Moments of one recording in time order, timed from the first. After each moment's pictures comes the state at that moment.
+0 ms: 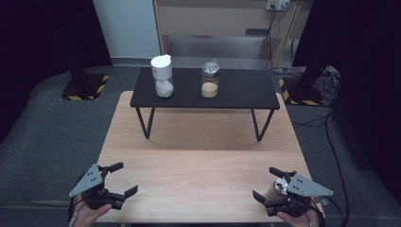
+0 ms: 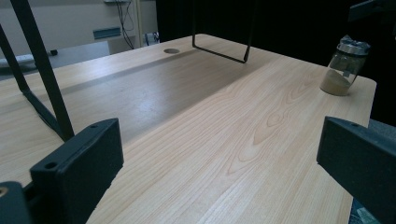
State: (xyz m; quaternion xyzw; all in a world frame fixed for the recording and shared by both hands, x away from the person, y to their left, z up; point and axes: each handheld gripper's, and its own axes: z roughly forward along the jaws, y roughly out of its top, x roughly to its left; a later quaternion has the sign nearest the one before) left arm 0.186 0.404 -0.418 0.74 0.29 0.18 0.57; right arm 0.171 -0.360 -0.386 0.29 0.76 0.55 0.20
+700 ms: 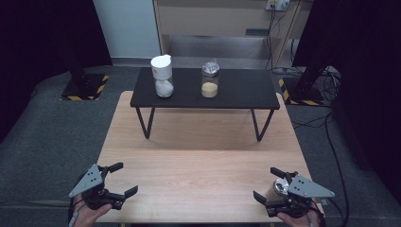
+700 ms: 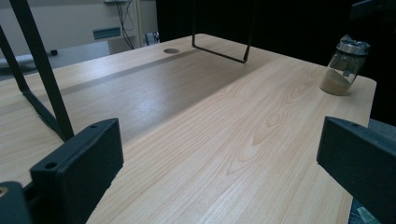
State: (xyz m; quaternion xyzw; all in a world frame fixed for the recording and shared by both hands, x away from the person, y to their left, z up) left arm 0.186 0.403 -0.418 0.74 0.29 0.18 0.57; right arm 0.165 -0.360 -0.386 0.29 0.75 0.55 0.21
